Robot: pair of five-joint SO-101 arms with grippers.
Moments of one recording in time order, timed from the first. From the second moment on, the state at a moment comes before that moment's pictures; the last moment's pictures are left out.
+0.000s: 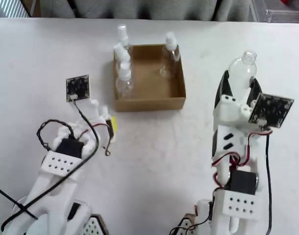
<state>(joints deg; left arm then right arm) 7.8 -43.5 63.4 40.0 24.7 6.6 -72.7 64.3 19.3 -3.5</state>
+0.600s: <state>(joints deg) -4.4 -43.5 54.1 45.1 24.7 -8.6 -91.7 78.8 14.3 -3.7</state>
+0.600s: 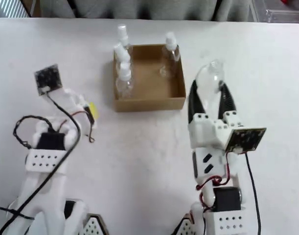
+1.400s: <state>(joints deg) 0.4 -72.6 33.7 29.4 24.7 -34.9 -102.8 89.9 18.9 -3.8</state>
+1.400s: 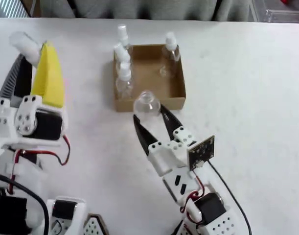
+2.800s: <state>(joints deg) 21.7 -62.1 33.7 23.5 19.9 -37.3 -102.8 89.9 20.7 -3.8</state>
